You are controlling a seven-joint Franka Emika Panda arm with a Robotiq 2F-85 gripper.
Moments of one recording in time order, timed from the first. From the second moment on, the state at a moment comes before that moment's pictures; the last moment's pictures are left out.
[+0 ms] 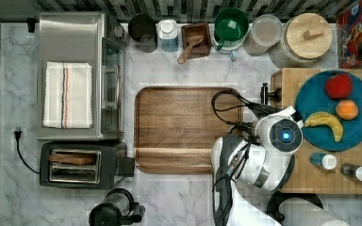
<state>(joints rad) -0.05 0.18 -0.32 -2.37 -0.01 1.04 -0.90</state>
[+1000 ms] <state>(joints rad) 0.03 0.18 -0.25 -2.41 -0.02 1.08 -0.72</state>
